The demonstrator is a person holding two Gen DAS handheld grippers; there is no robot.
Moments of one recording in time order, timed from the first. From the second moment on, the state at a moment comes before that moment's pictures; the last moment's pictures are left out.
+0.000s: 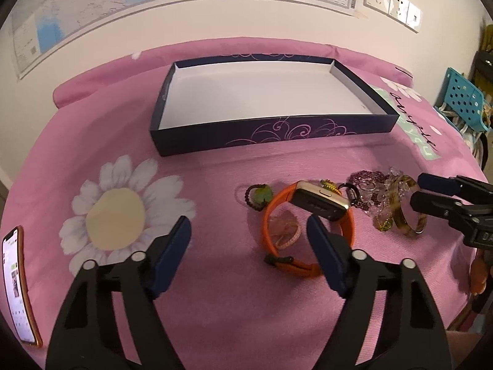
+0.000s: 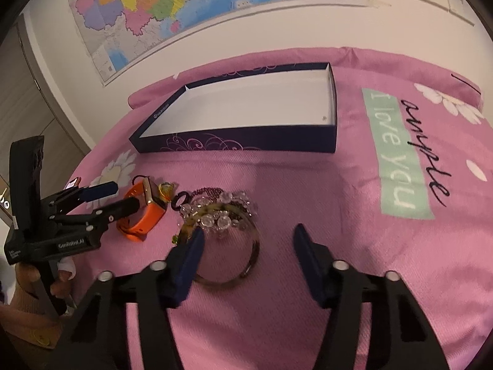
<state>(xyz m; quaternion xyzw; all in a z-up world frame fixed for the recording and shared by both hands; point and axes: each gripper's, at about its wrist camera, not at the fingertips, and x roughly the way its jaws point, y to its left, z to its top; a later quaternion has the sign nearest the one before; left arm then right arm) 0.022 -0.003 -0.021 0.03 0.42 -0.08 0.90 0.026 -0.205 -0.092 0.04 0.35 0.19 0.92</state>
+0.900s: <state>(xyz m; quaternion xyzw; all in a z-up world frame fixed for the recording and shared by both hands) 0.036 0.021 -0.007 -0.06 0.45 -0.15 0.88 0.028 -0.208 -0.081 0.04 0.34 0.22 0.91</state>
